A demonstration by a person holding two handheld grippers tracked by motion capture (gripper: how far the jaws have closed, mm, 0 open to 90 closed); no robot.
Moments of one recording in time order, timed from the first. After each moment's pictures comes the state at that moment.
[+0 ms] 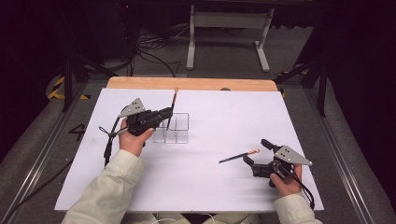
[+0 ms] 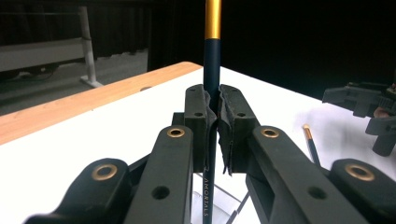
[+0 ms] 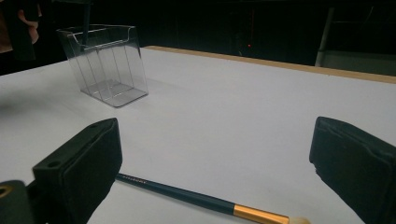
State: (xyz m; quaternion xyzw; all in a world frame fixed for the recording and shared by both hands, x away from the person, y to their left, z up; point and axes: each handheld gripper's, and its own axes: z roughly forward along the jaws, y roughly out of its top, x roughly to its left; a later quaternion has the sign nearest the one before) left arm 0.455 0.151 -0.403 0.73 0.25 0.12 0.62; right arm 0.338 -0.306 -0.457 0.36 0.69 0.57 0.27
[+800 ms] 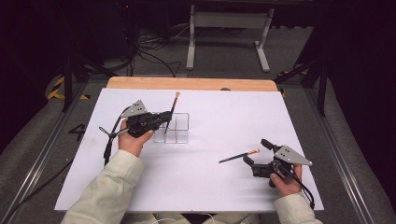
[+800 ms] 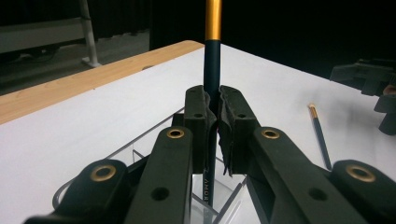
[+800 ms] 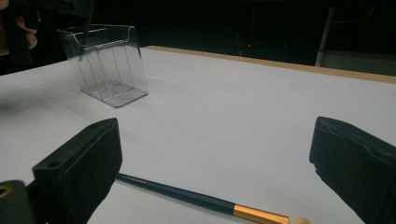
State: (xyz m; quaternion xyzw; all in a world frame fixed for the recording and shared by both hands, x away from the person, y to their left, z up) left arm 0.453 0.152 -0.406 0.75 0.26 0.11 0.59; right arm 0.338 -0.306 -0.457 0.35 0.69 0.57 0.27
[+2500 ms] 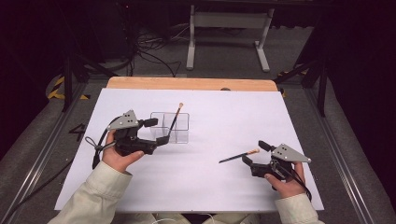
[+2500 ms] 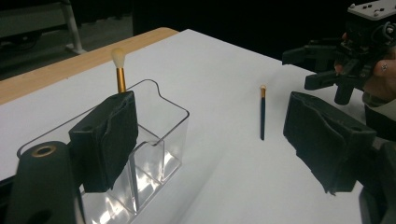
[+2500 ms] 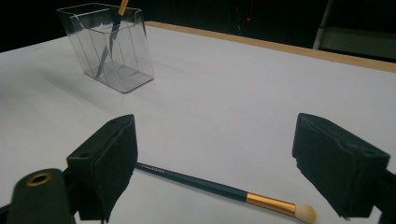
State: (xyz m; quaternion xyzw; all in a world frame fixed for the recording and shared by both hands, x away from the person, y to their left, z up) left arm 0.385 0.163 -0.366 0.78 0.24 0.10 0.57; right arm 0.327 -0.293 -0.432 0.37 0.73 0.51 0.26
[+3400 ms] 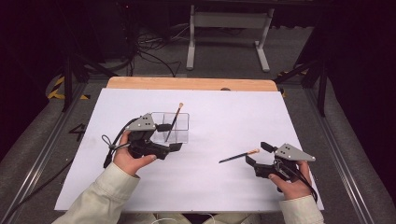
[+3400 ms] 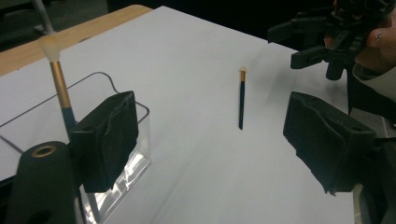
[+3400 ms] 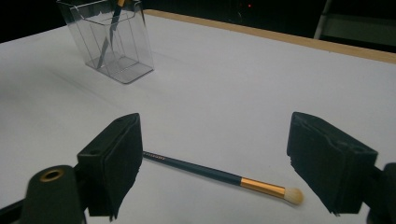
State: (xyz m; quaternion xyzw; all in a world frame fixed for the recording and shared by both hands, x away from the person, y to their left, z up) left arm 0.385 0.125 -0.366 0.82 0.22 0.06 0.53; right arm 0.321 -0.300 -0.421 0.38 0.74 0.50 0.24
